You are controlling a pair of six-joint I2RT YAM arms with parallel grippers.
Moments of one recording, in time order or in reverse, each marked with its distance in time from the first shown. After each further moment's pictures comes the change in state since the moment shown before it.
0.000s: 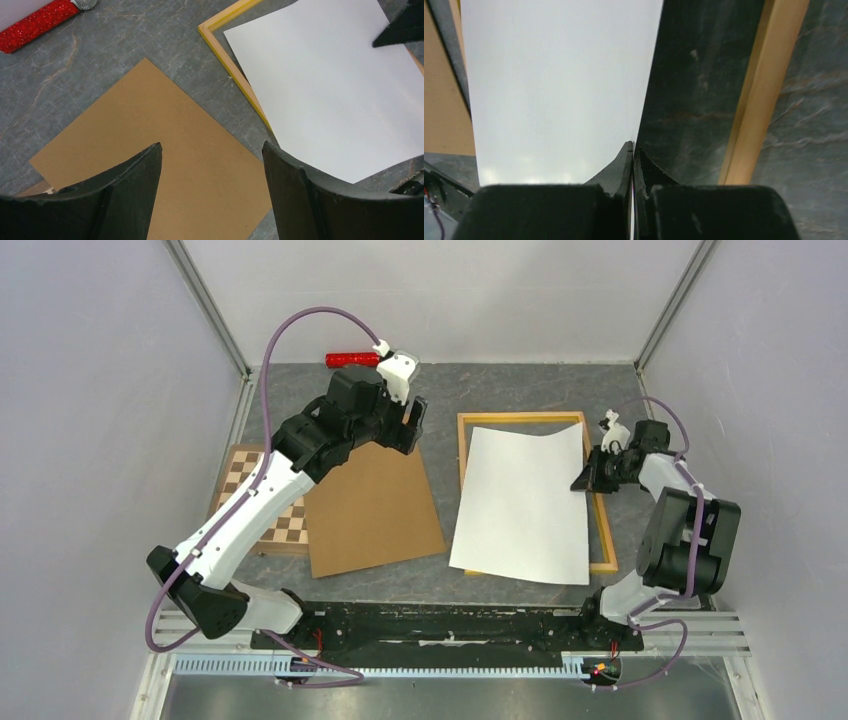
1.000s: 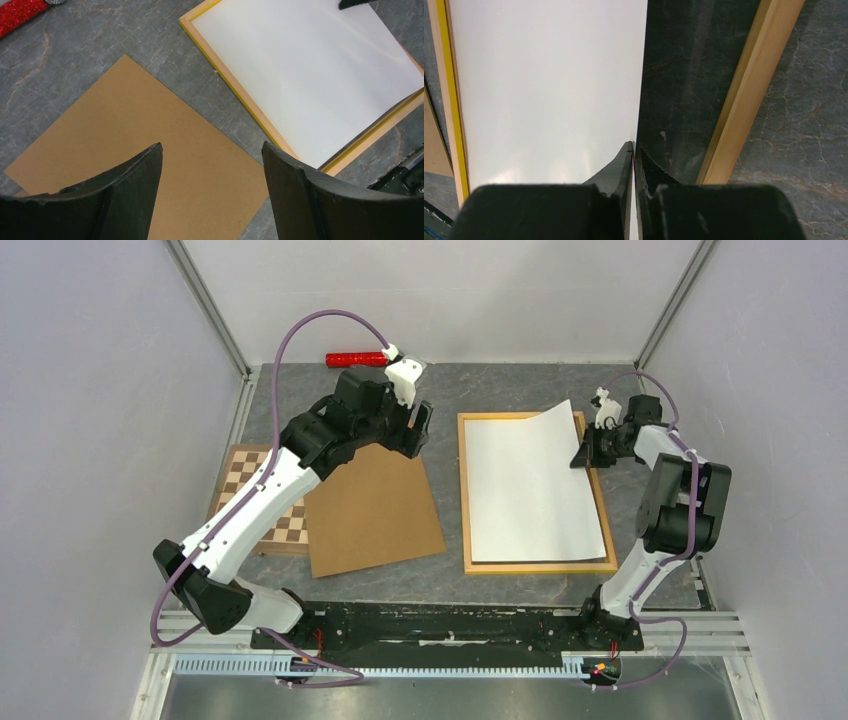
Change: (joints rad) left arm 0.000 0.026 -0.011 0.000 0.071 0.000; right arm 0.034 0.265 0.287 -0.016 0.022 -0.117
